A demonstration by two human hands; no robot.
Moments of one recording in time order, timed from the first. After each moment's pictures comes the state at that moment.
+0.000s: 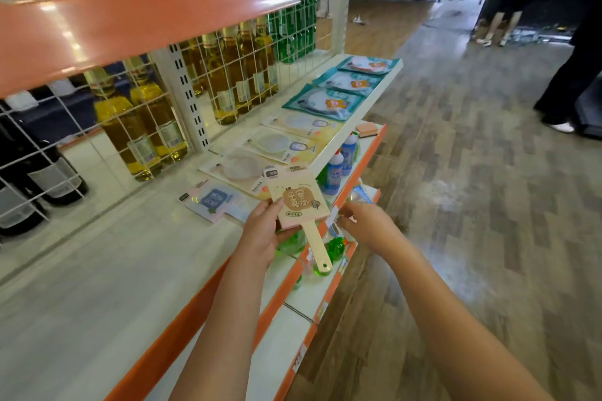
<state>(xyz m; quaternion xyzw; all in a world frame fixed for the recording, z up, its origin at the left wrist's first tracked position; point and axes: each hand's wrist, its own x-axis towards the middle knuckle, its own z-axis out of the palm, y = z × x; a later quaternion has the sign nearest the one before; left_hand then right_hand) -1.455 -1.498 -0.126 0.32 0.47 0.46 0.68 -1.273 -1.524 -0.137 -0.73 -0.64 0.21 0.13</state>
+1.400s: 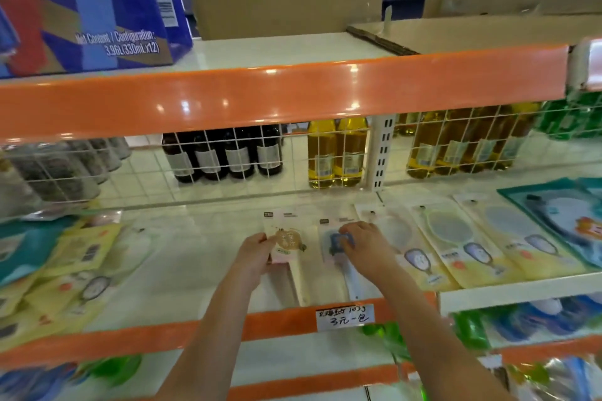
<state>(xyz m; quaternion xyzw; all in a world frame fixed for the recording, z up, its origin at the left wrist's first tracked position) -1.590 -1.489 -0.133 0.10 0.72 0.58 0.37 -1.430 -1.355 -0.137 -0.35 -0.91 0.20 0.10</state>
